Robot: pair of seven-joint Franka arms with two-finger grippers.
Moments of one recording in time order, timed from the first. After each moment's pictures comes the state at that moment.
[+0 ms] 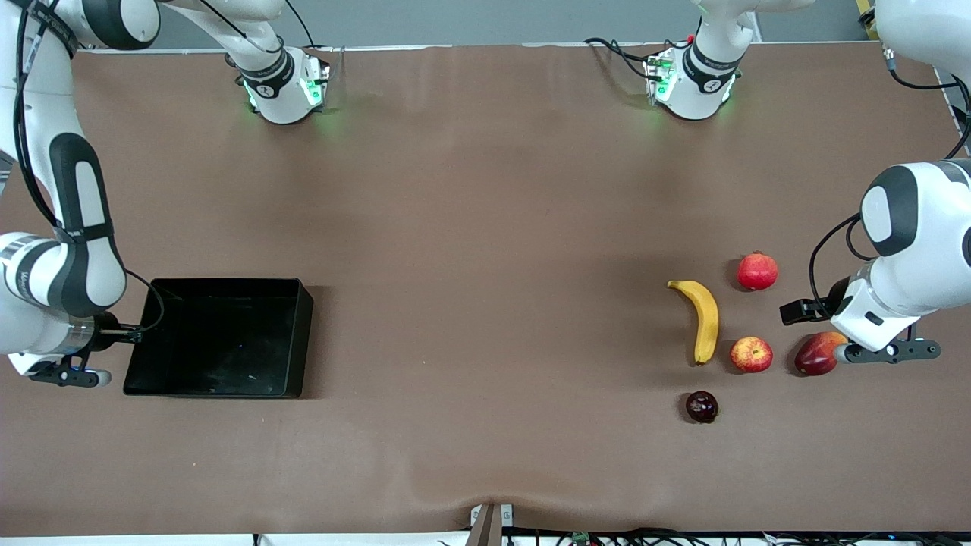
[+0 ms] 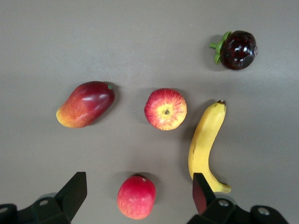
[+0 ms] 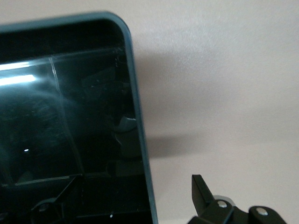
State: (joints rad) left arm -0.04 0.37 0.06 -1.67 0.05 2.00 -0.04; right arm -0.17 0.69 -0.10 -1.53 0.05 2.05 -0.16
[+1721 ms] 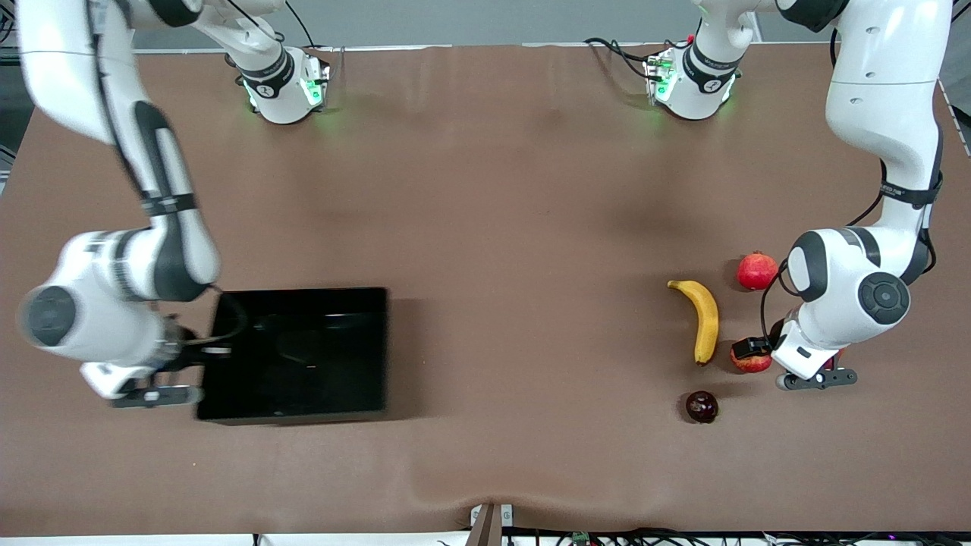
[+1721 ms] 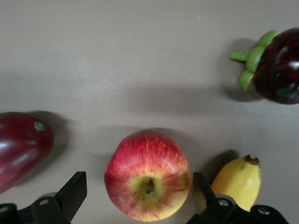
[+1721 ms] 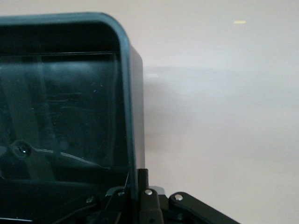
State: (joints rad) left arm -0.04 0.63 0.06 -1.73 -0.04 2.41 -0.04; right arm 0.17 0.61 -0.07 -1.48 0.06 2.07 0.01
